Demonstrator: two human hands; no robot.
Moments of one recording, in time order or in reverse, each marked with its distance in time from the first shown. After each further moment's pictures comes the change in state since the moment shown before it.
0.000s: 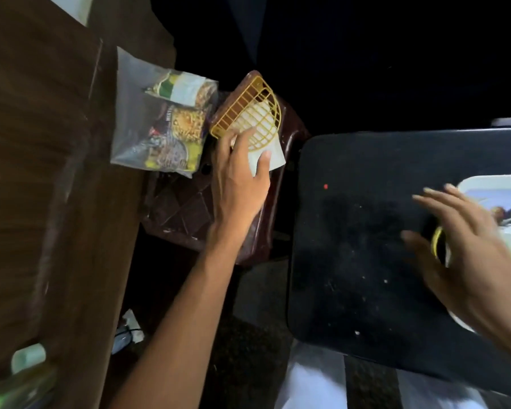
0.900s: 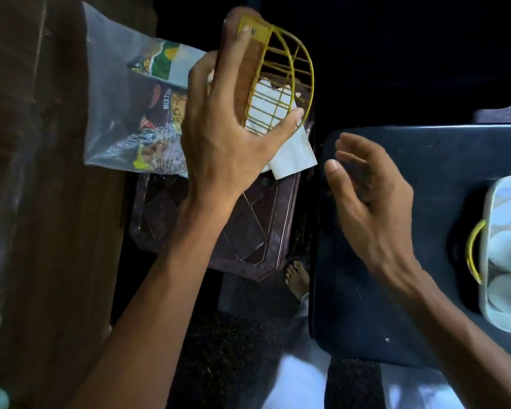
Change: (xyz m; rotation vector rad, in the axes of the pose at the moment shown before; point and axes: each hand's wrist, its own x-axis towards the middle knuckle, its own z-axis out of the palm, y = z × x) left_hand 0.073 -0.042 -0.045 -0.152 0.110 0.221; right_hand 0.088 -0.139 0.106 0.448 0.114 0.212
